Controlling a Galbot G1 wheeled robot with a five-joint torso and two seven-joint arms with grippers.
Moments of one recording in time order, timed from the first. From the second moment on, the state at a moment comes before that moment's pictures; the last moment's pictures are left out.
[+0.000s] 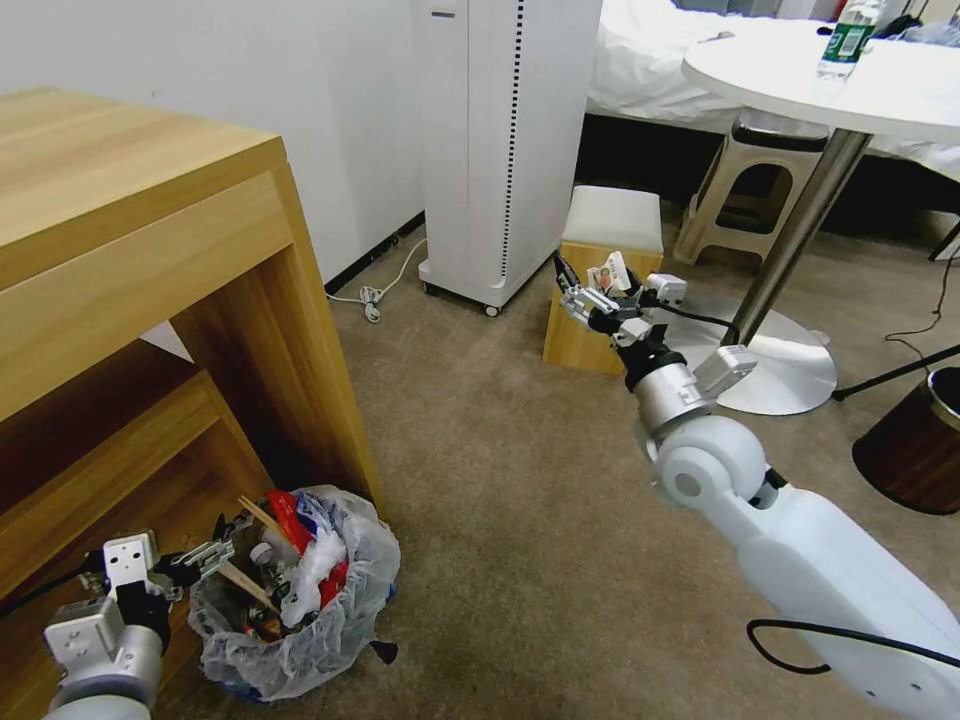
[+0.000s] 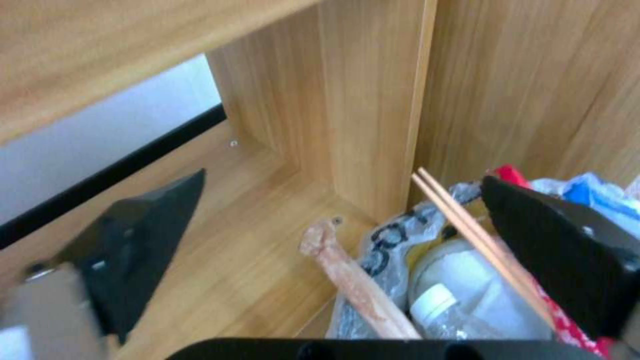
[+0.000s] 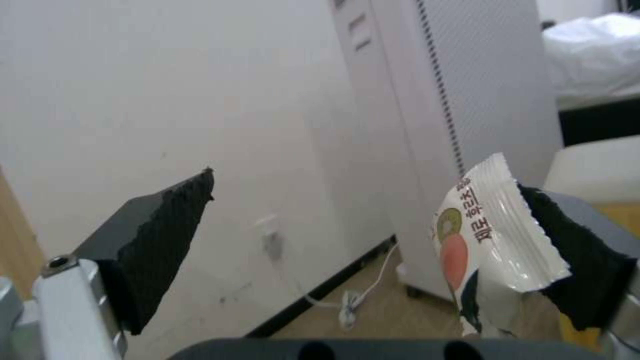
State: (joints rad) left arm 1.80 -1.23 -0.84 -2.23 -0.45 0.33 -0.29; right arm -0.71 0.89 -0.07 1.94 0.97 0.13 0.30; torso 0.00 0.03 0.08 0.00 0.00
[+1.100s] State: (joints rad) left arm 1.75 -1.21 -0.82 -2.22 -0.47 0.36 -0.30; right arm -0.29 1.14 -1.00 1.76 1.36 0.15 0.14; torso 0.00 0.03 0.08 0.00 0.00
